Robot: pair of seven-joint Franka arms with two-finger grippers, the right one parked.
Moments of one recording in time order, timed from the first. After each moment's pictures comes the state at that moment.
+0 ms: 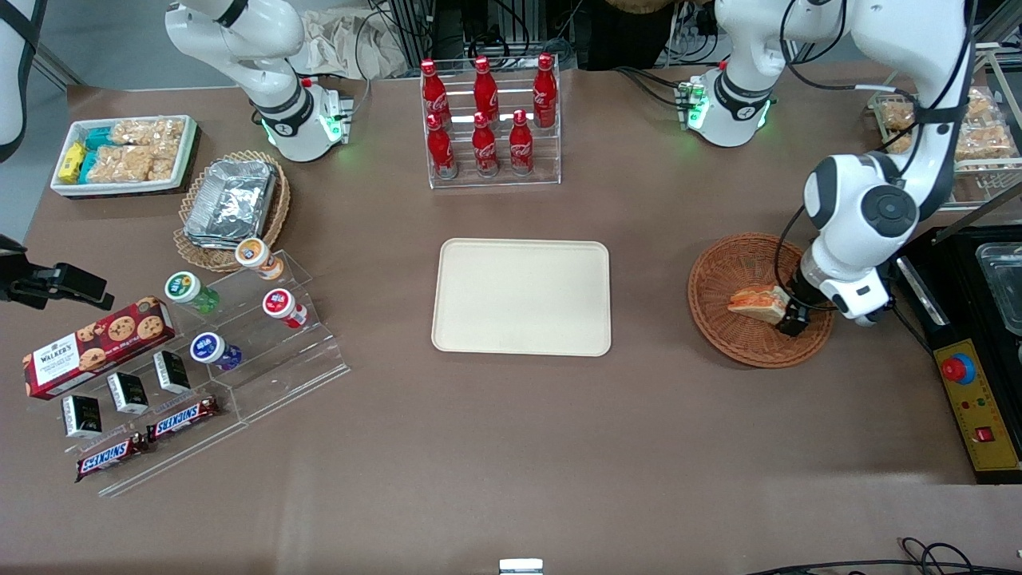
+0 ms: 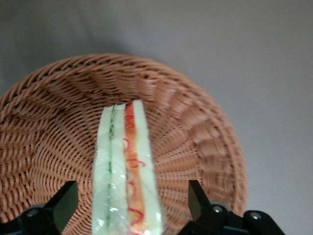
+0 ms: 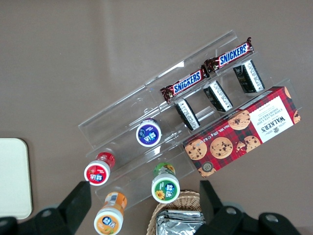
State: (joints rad) arm -0.22 0.16 0.19 -2.39 0.06 2.60 -1.27
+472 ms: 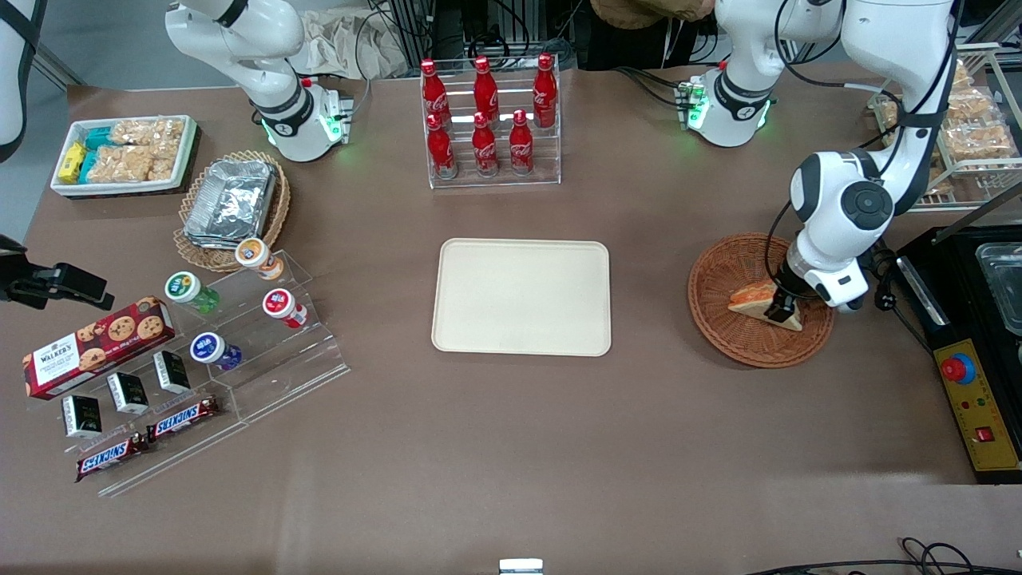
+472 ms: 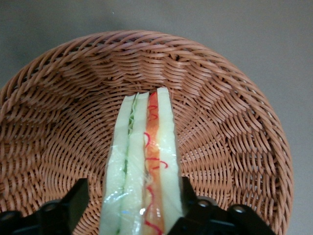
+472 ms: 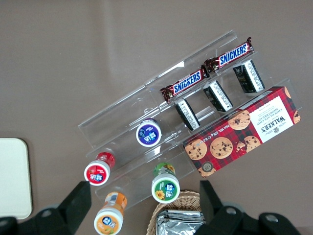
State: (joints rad) arm -0.22 0.16 0.19 -2.46 0.06 2.66 -1.27
